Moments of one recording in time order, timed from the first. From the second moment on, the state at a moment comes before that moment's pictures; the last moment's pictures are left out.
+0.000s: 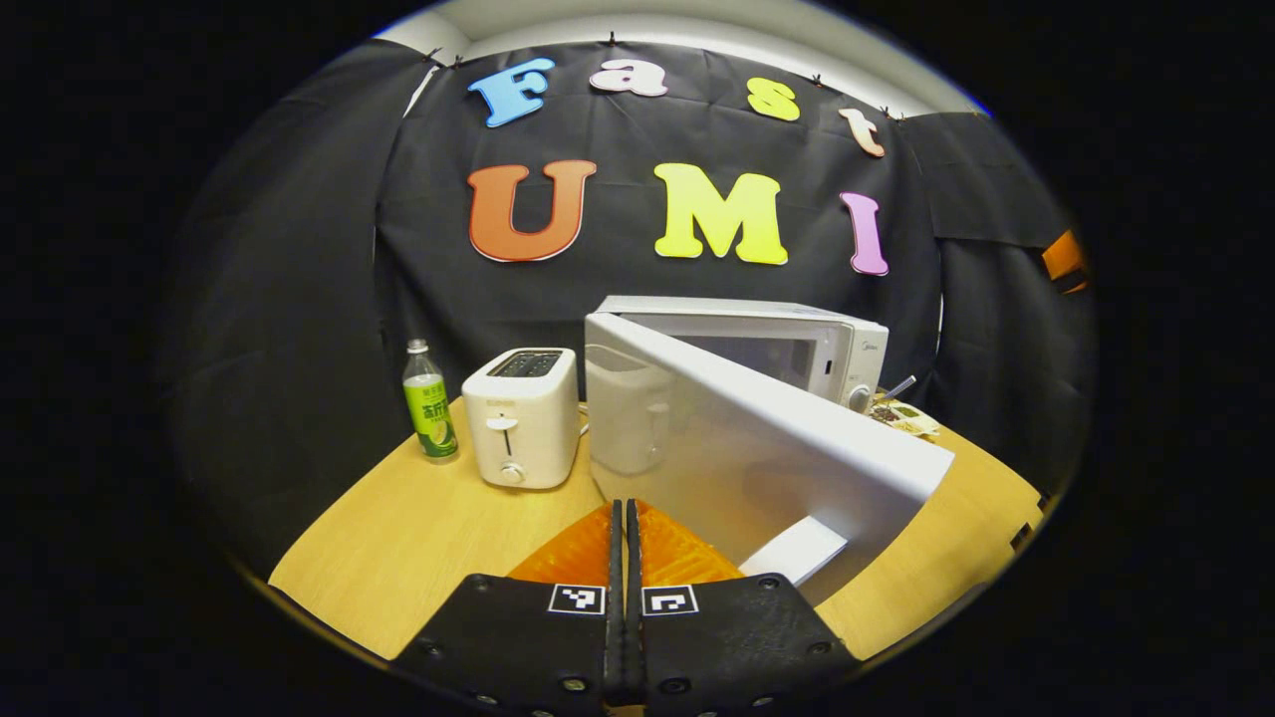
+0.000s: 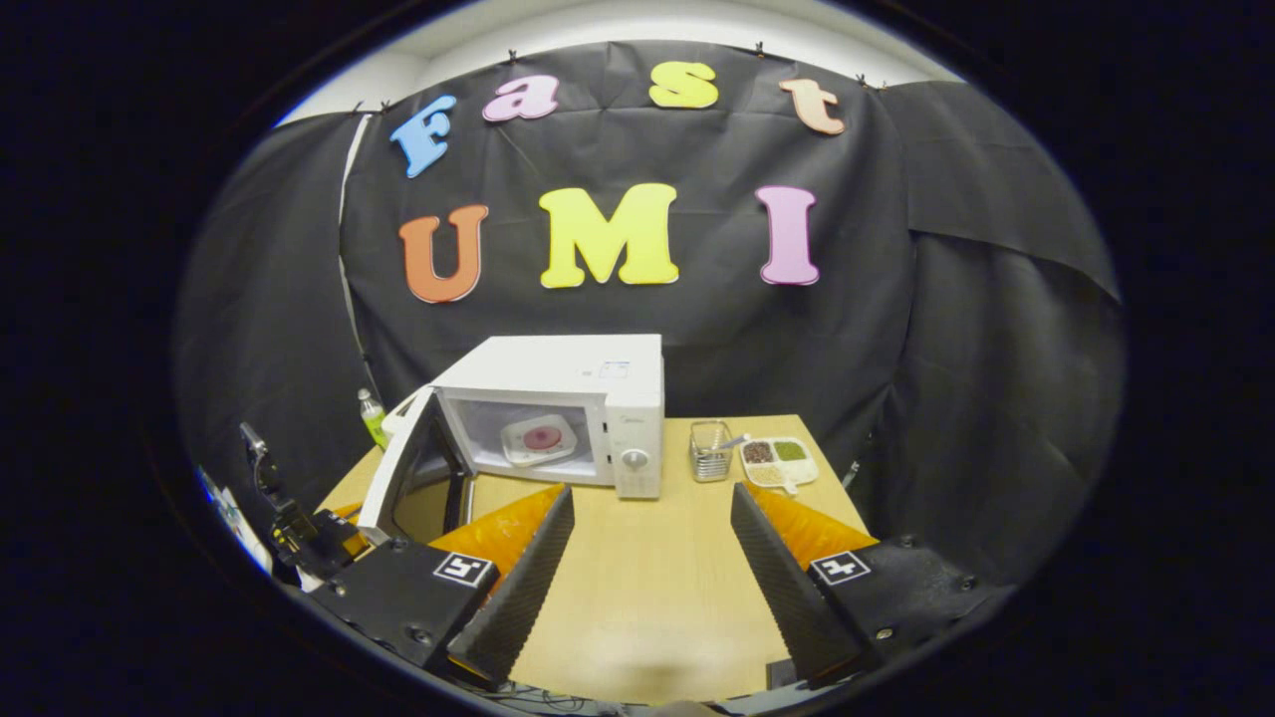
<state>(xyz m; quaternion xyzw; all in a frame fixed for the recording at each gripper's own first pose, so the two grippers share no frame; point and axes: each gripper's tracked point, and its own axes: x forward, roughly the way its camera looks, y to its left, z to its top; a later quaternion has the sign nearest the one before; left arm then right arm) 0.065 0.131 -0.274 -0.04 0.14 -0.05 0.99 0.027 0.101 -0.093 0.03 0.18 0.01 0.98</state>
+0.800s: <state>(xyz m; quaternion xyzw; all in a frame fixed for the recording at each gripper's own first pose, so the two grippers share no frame) 0.157 -0.033 -0.261 -0.04 0.14 -0.17 0.97 0.067 0.014 -0.115 0.05 0.20 -0.04 0.98</state>
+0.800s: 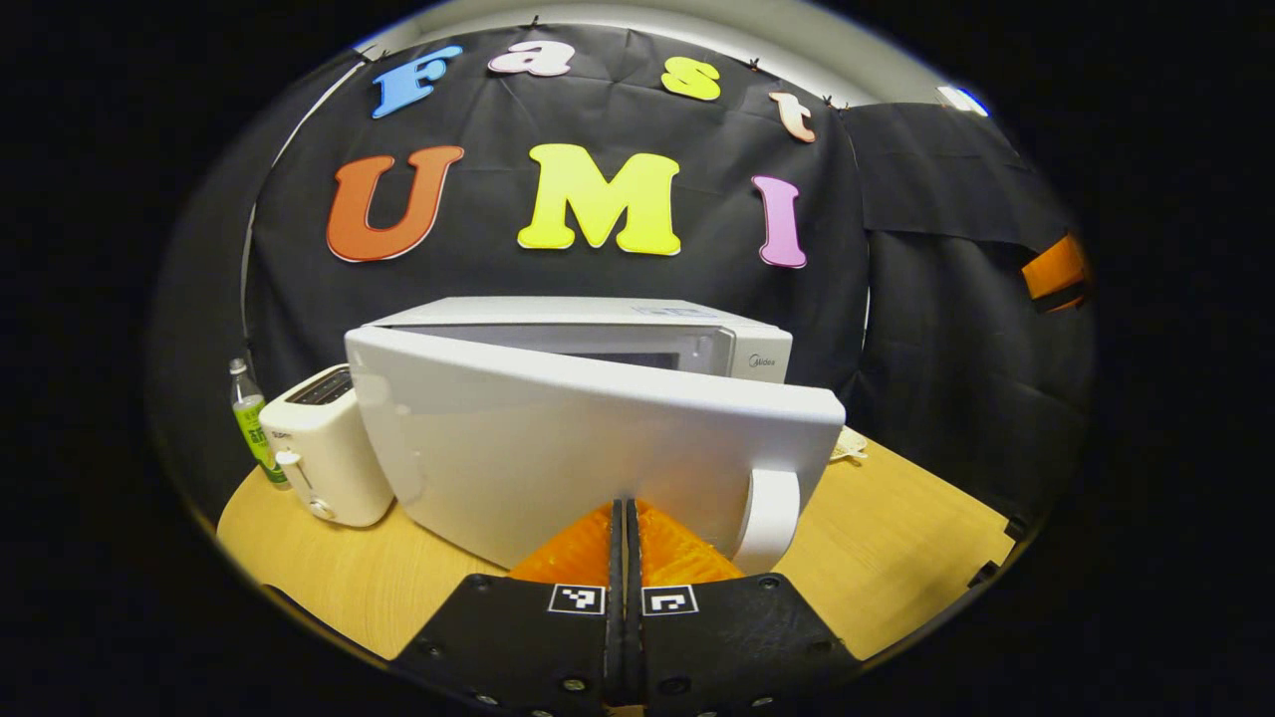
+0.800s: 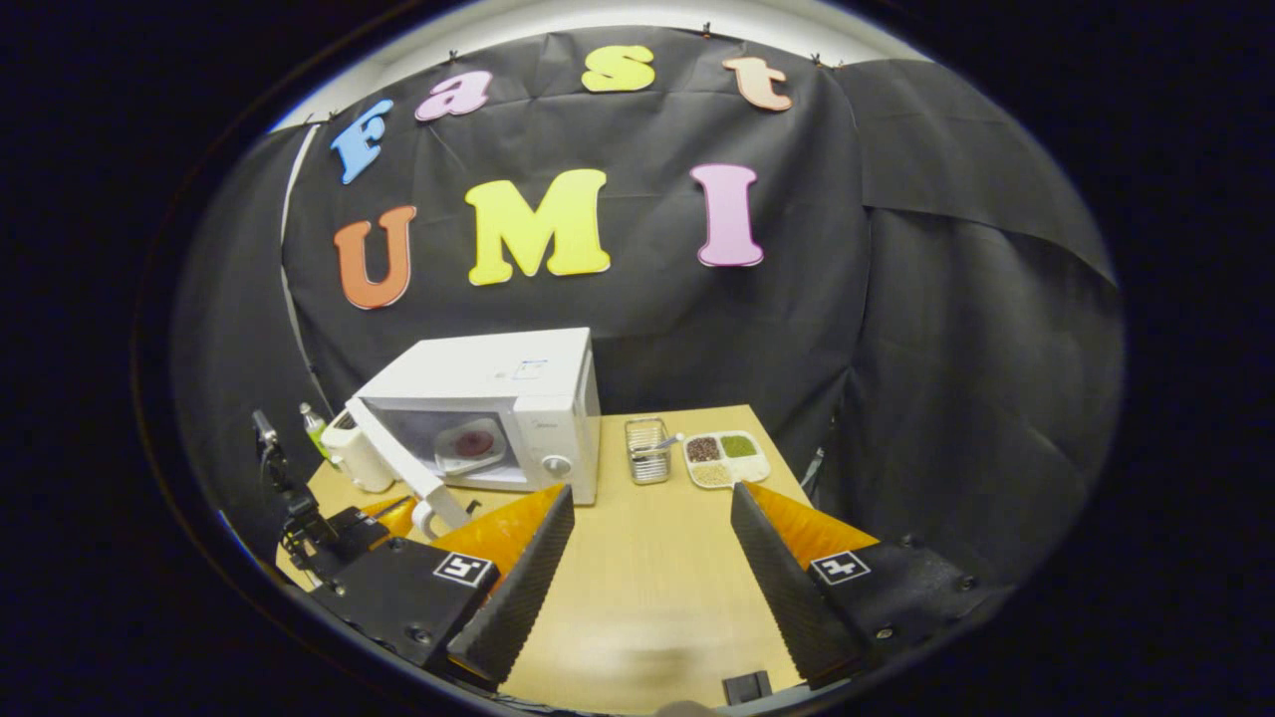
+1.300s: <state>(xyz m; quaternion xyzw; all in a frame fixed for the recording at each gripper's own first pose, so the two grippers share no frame) 0.223 -0.070 -0.268 -0.04 0.14 -0.18 0.97 0.069 -0.037 -0.119 0.06 0.20 -0.09 0.97</state>
